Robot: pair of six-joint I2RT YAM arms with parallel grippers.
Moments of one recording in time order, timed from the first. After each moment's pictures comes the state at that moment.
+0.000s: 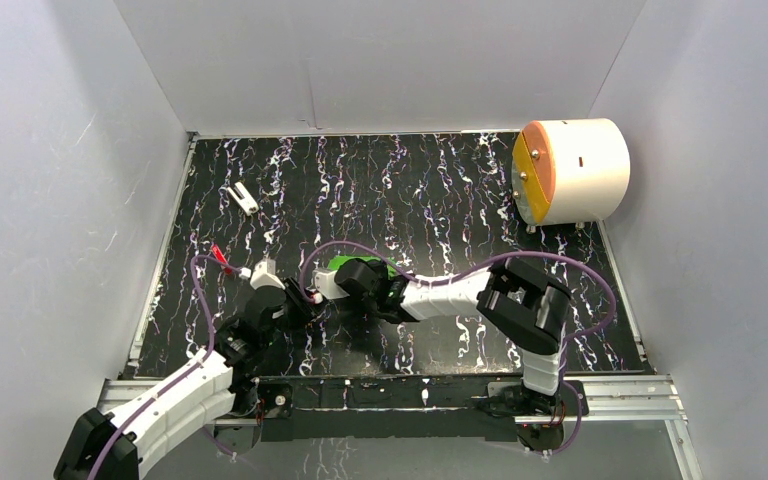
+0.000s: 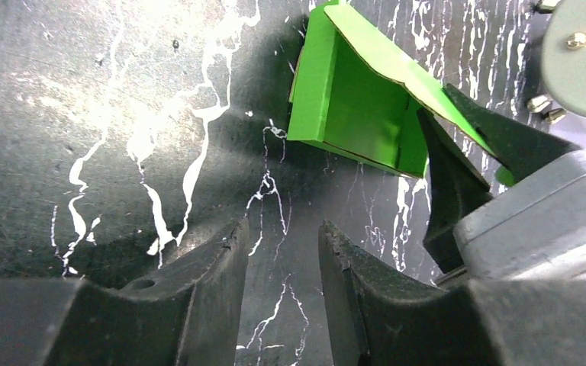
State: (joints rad) left arm -0.61 0.66 0.14 -0.03 -0.16 -1.01; right arm 1.18 1.86 1.04 0.05 0.55 -0.80
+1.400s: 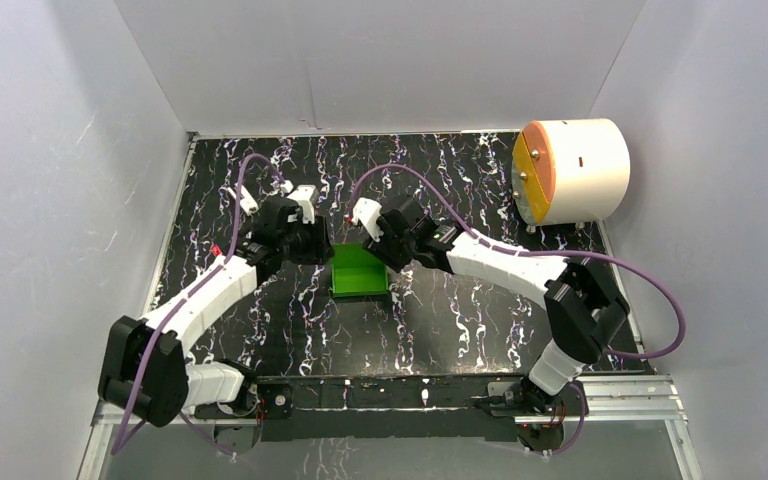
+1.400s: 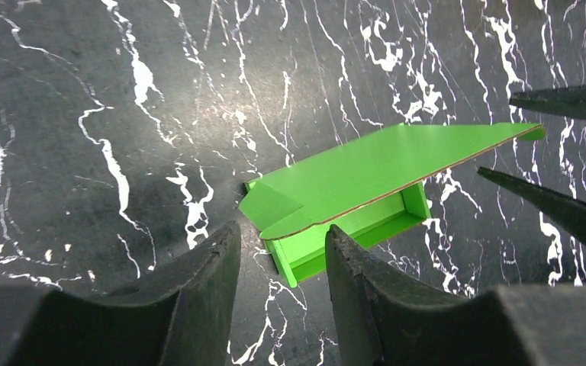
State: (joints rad) left arm -0.41 1.23 0.80 -0.30 0.11 -0.30; right arm 0.88 1.62 1.16 -0.35 0.03 -0.30
